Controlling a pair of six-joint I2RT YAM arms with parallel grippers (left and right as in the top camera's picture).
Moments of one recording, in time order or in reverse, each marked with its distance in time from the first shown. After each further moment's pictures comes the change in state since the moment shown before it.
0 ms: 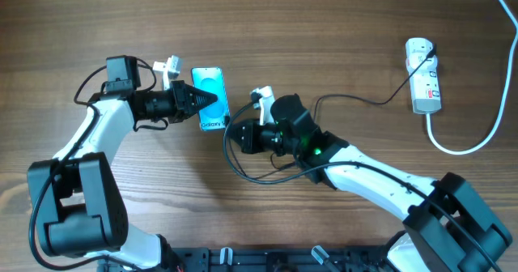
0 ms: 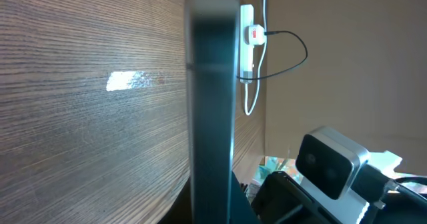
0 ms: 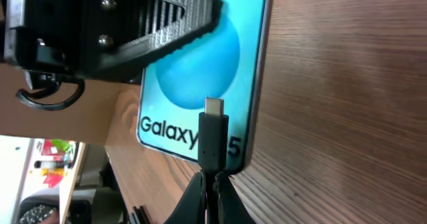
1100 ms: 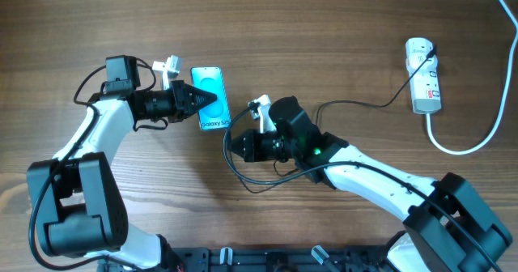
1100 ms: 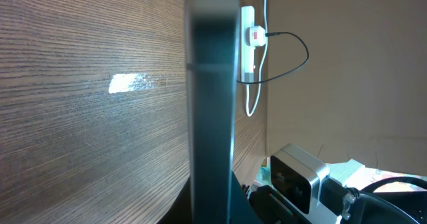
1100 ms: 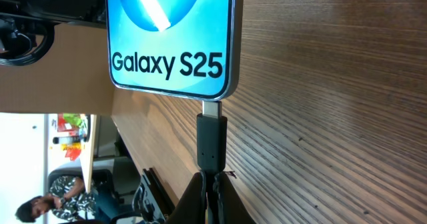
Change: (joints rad) left arm 0.000 0.000 0.000 0.004 -0.004 0.003; right arm 0.000 0.000 0.004 -0.124 -0.112 0.032
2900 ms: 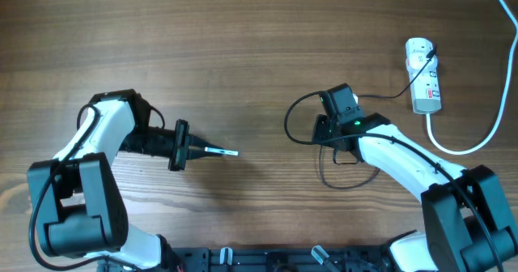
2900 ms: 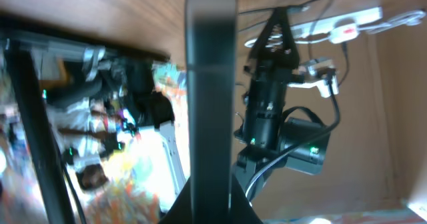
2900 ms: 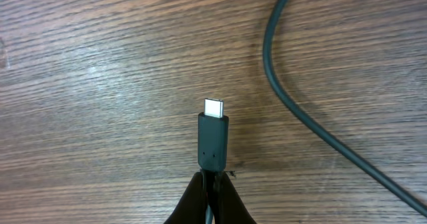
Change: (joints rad) left arm -0.006 -0.001 -0.009 -0.933 0.001 -0.512; right arm -0.343 0.000 0.010 -0.570 0.592 -0.239
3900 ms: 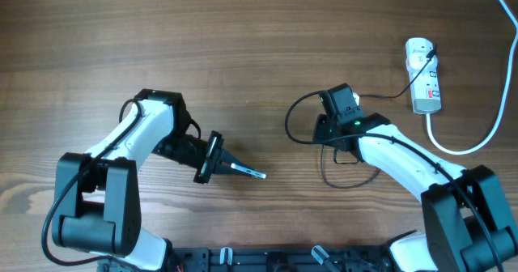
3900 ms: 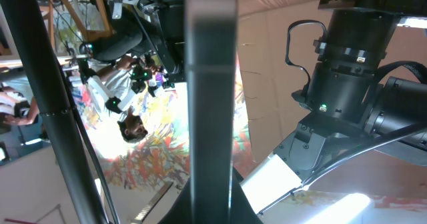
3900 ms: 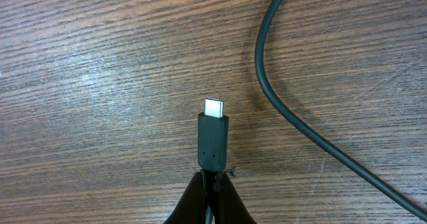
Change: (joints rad) left arm -0.277 -0.001 0.000 -0.152 0.143 0.097; right arm 0.000 0.000 0.000 0.003 0.022 0.000
